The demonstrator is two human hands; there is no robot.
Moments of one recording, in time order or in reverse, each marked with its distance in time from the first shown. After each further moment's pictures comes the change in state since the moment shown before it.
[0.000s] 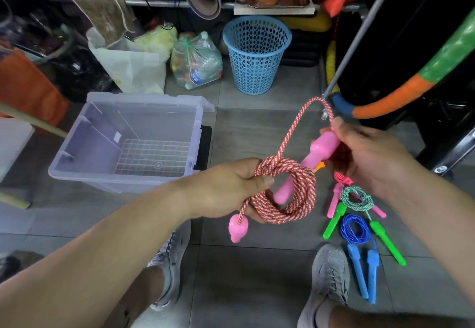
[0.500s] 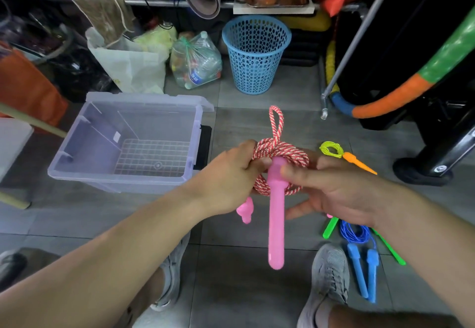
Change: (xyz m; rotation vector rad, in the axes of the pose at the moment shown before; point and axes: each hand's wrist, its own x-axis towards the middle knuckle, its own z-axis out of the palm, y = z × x) left_hand 0.010 0.002 0.003 0.479 0.390 0.146; right_hand -0.036 0.012 0.027 -0.131 -0.660 0.236
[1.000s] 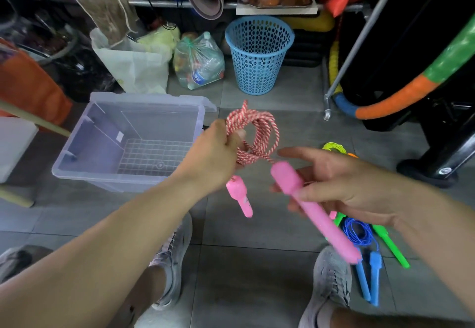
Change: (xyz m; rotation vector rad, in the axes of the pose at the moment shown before) left_hand 0.014 -0.007 -0.021 0.060 0.295 -0.156; right_hand -0.014 -0.008 -0.009 -0.124 -0.081 0.002
